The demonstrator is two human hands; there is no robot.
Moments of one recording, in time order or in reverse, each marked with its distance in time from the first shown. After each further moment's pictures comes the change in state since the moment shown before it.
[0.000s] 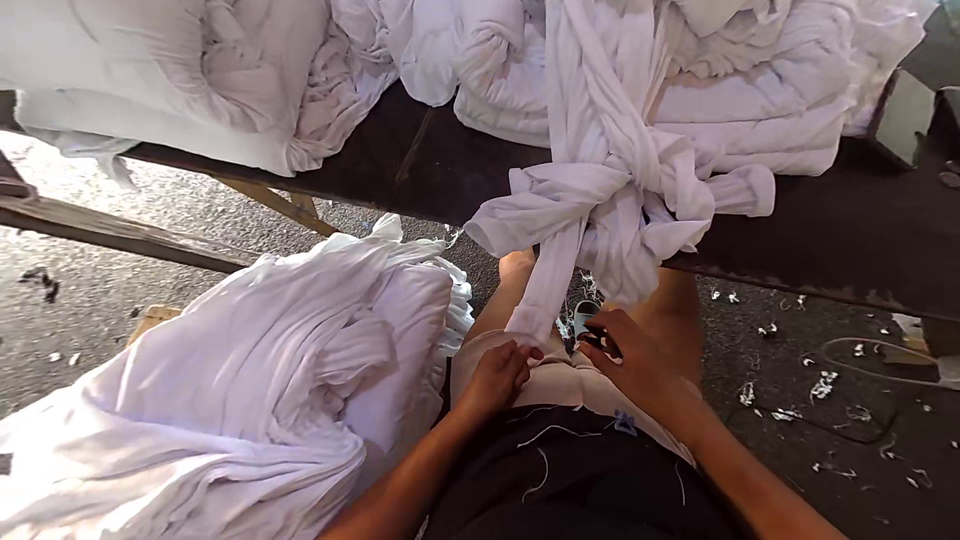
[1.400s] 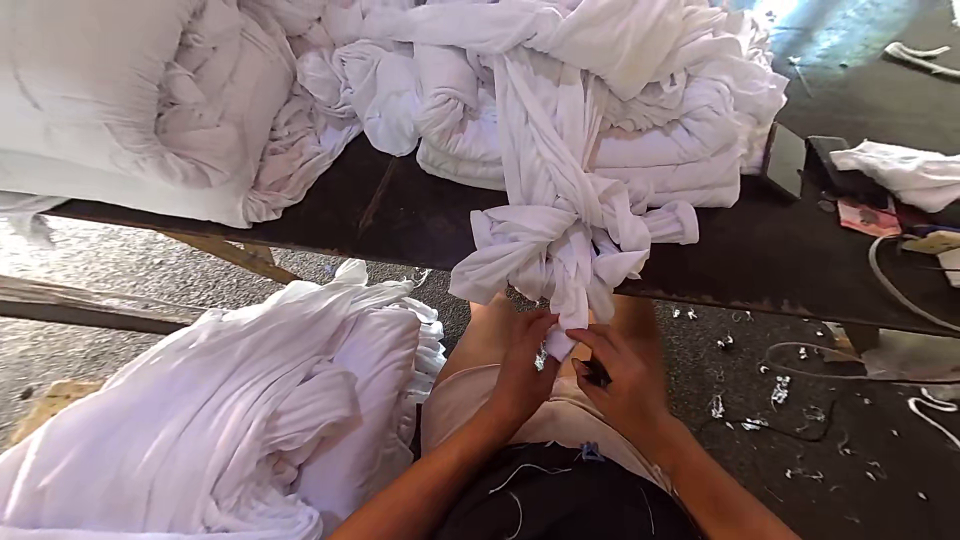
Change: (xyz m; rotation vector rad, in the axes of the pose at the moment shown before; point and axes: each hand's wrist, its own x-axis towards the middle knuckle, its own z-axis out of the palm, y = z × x) left_hand 0.068 0.031 0.064 0.411 0.201 0.824; right_hand 0.002 -0.008 -0.015 -0.086 0.347 -0.184
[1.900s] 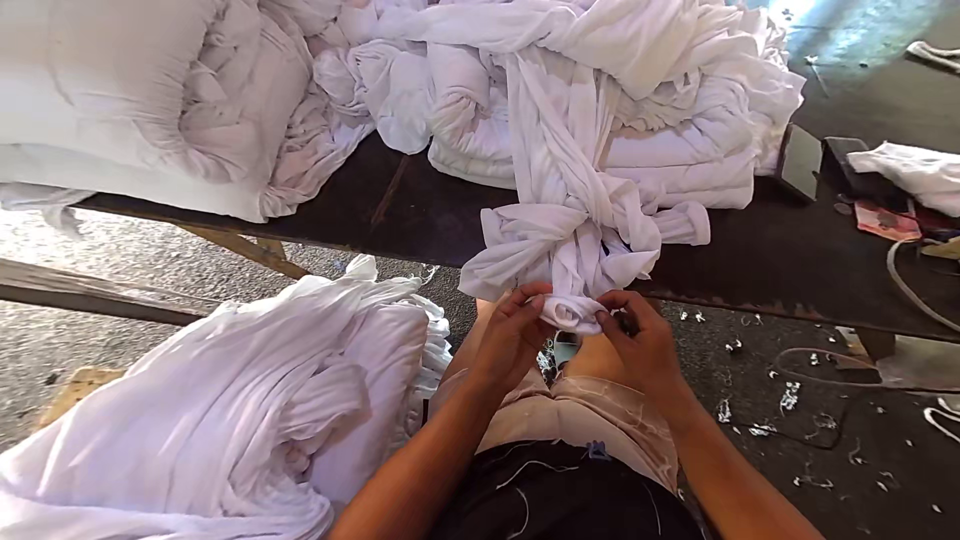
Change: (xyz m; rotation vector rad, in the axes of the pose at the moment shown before) left_hand 0.042 0.029 -0.034 -1.164 0.096 -0.571; right_hand 0.034 0.018 -0.012 0.255 0.057 0.269
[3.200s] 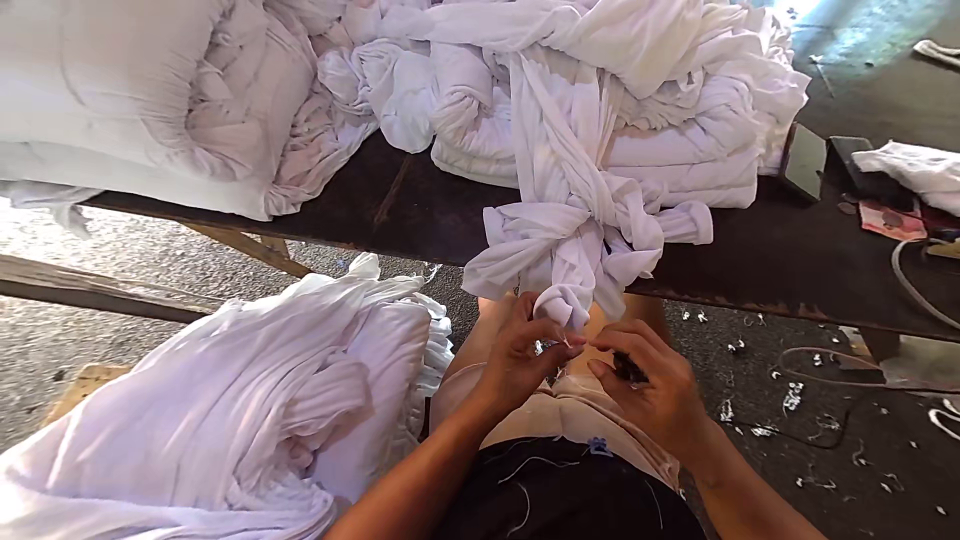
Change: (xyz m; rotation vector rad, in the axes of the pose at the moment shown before) left_hand -0.020 -0.003 -0.008 0.717 -0.294 0.560; right_hand -0.023 -0.043 -0.008 -0.067 -0.105 -0.391
